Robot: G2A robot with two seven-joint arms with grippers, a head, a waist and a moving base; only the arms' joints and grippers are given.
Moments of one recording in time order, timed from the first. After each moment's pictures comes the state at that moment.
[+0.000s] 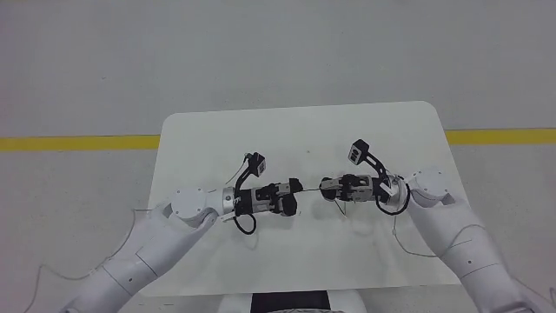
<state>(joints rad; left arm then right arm) 1.21 -0.99 -0.78 -1.52 -0.61 -0.22 -0.83 -1.25 -1.06 1.12 -1.25 0.62 -0.12 1.31</state>
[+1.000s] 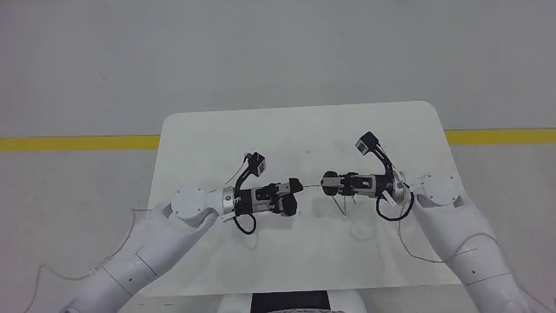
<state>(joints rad) 1.21 -0.99 -0.78 -1.52 -0.61 -0.22 -0.83 -1.32 -1.06 1.23 -1.40 0.42 -0.34 1.24</state>
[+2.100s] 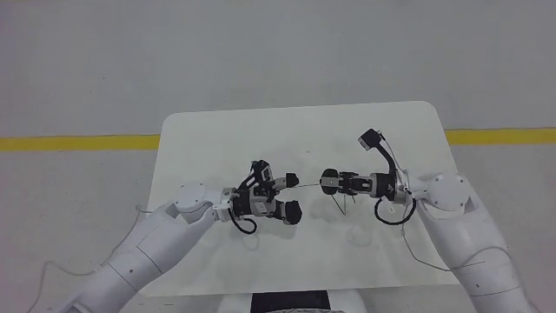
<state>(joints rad) 1.19 -1.02 -0.76 -1.46 -0.94 -0.06 -1.00 -1.41 -1.07 1.34 -1.64 0.22 -0.34 1.19</state>
